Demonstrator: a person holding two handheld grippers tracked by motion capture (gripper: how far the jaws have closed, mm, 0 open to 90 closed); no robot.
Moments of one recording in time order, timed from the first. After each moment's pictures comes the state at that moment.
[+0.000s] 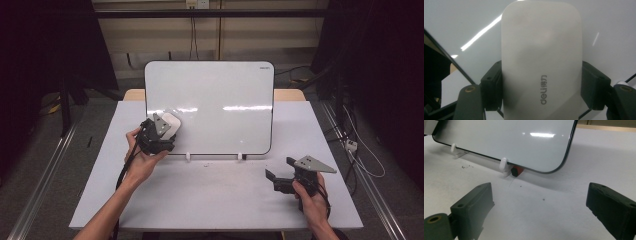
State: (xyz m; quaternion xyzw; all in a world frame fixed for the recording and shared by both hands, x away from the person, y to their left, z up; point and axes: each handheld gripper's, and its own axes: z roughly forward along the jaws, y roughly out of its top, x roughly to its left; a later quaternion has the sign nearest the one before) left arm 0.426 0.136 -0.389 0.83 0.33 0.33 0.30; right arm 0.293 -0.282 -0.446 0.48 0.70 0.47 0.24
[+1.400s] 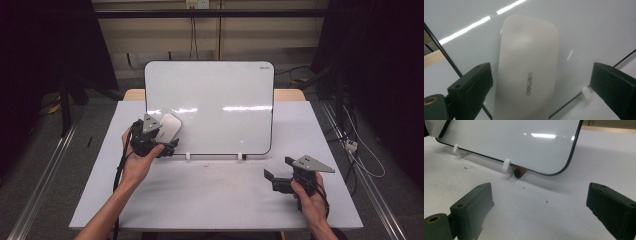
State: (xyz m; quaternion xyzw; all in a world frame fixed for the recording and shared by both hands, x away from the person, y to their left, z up) left arm 0.412 0.154 -0.375 0.81 0.36 0.24 0.40; right arm 0.294 -0.277 -0.445 0.48 0.70 0.47 0.24
